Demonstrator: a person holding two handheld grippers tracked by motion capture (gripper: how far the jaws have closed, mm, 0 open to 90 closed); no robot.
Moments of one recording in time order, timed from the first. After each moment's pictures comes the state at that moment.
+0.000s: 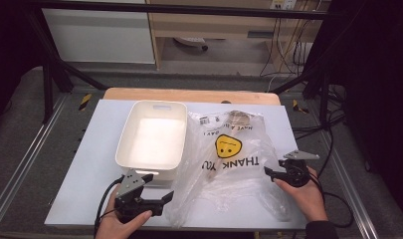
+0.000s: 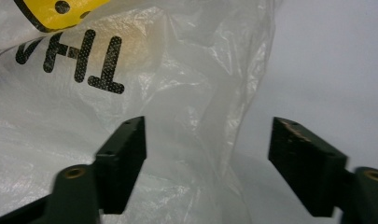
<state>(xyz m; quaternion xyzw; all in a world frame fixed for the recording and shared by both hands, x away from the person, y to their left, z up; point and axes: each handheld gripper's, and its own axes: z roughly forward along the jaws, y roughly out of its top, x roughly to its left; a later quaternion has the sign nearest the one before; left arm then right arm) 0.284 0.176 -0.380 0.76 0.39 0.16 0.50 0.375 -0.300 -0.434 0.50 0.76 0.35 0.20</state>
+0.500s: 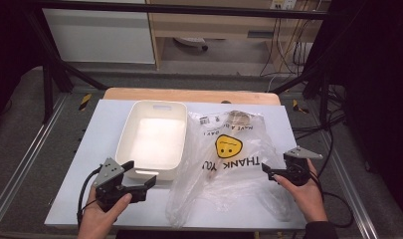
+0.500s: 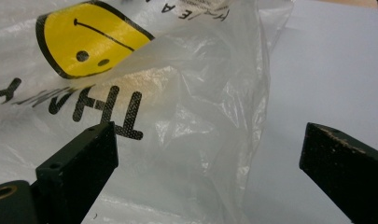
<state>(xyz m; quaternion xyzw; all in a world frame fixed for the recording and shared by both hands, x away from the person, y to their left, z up) 0.298 0.217 -0.363 0.73 0.42 0.21 0.50 0.374 -0.296 -0.420 0.49 0.74 0.40 0.23</state>
